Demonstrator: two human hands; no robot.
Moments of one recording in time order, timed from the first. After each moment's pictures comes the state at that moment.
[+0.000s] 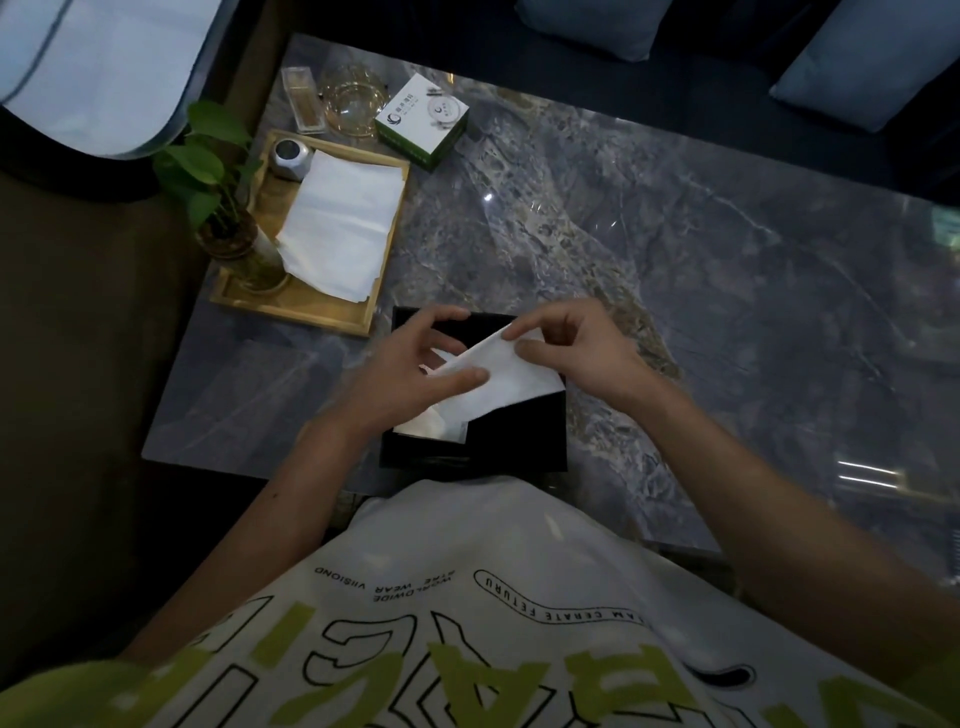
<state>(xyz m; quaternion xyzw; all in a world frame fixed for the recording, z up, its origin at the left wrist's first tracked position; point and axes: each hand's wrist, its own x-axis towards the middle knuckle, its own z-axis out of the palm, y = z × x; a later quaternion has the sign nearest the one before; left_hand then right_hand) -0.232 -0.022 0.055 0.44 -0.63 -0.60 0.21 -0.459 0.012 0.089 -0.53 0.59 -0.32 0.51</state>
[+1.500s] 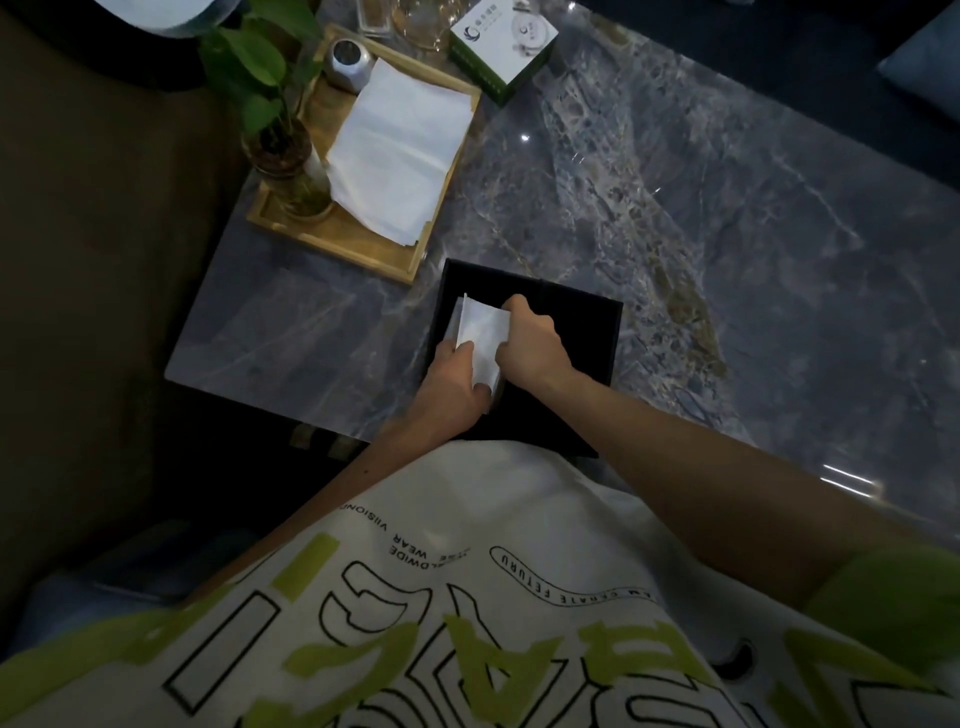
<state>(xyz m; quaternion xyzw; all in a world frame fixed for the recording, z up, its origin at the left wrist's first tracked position) -0.238 0.017 -0.014 0.60 -0.62 -0.50 0.00 -0.364 -0.015 0.014 -0.53 0.74 -0.01 0.41</state>
